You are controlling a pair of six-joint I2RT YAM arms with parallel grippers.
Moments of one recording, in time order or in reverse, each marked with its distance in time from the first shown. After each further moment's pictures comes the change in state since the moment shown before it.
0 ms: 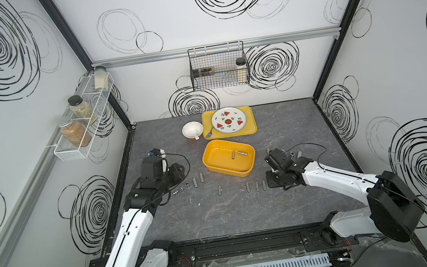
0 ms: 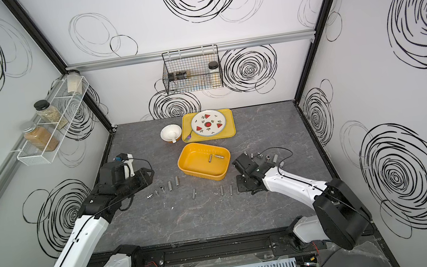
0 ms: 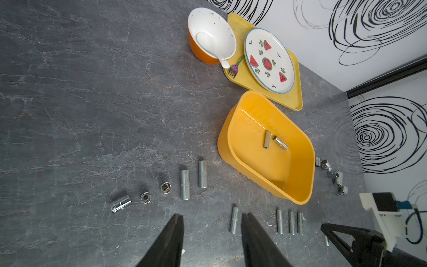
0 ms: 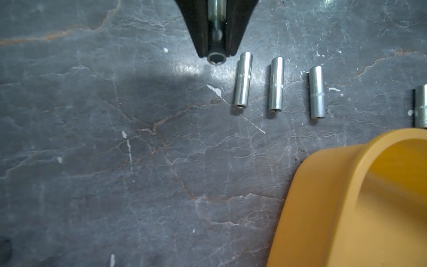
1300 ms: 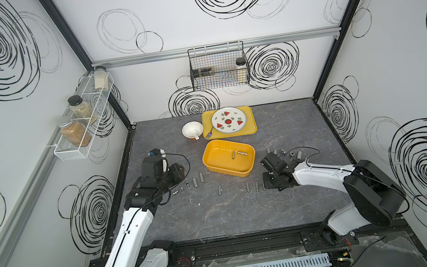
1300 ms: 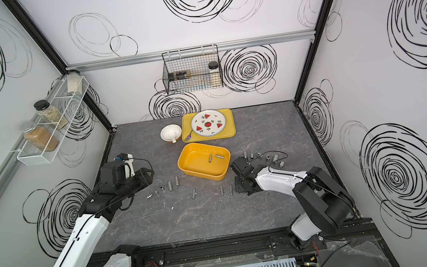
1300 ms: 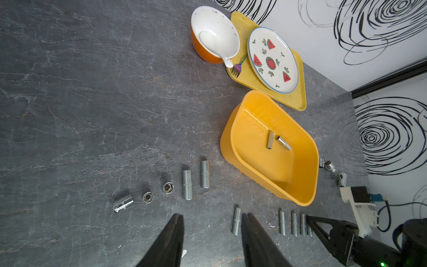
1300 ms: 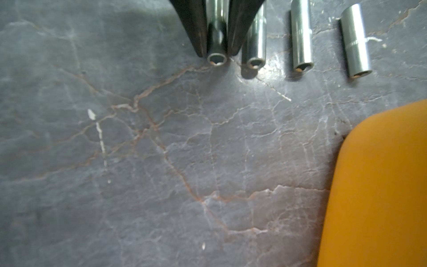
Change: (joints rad) left arm 0.000 0.009 0.000 0.000 -0.009 0.000; right arm 0.000 0.151 -0.033 0.151 0.021 0.064
